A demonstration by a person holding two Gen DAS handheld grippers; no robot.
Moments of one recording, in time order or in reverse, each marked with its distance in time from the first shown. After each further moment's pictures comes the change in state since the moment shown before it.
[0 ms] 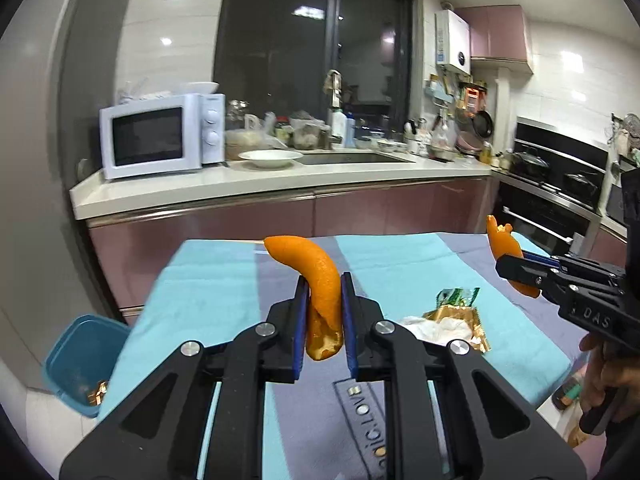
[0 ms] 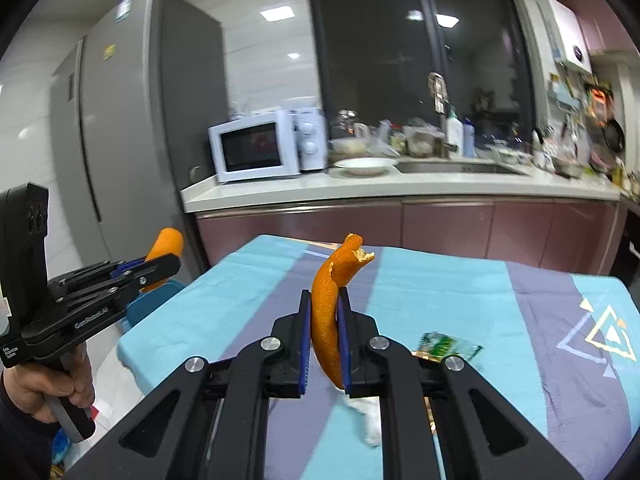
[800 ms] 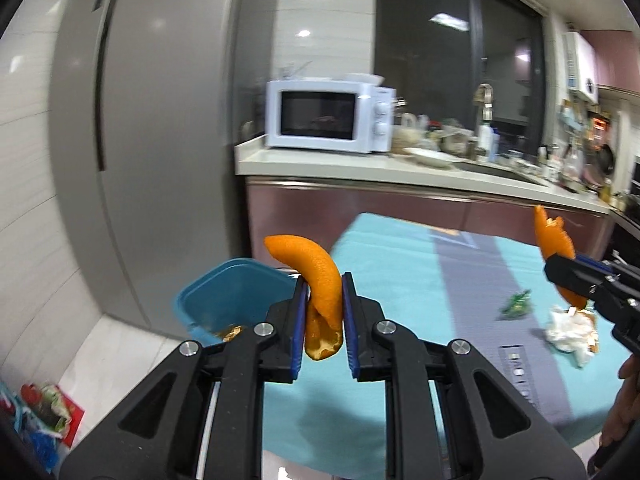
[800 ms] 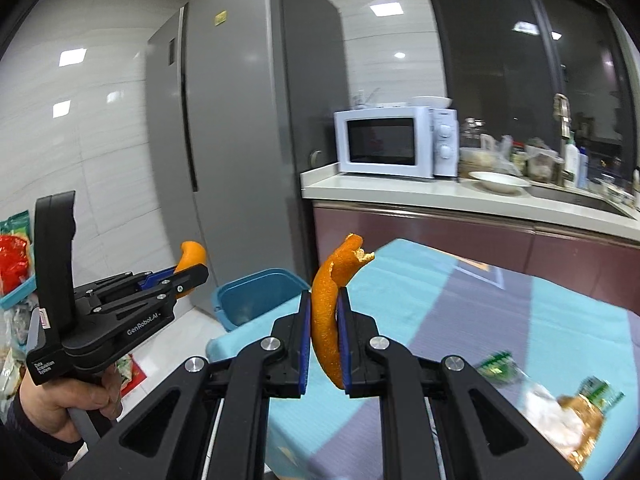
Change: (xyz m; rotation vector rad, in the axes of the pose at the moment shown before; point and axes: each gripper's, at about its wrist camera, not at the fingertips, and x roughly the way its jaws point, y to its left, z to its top) left arm -0.116 0.157 -0.074 -0.212 0.017 0.476; right arm 0.052 0.146 0.003 -0.166 0.011 0.338
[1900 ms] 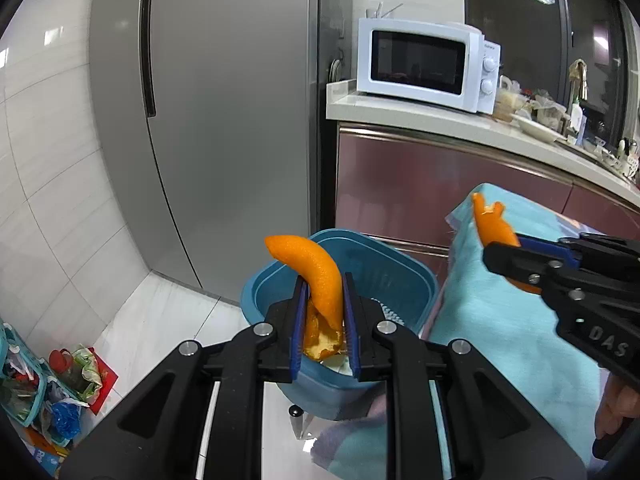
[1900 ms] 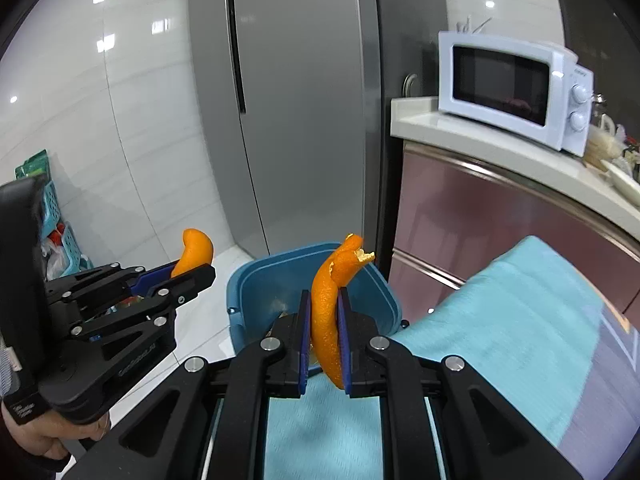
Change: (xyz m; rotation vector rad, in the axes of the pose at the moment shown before) left arm 0.171 0.106 0.019 -0.069 0.181 0.224; right arm 0.237 0.062 0.030 -0.140 0.279 0.229
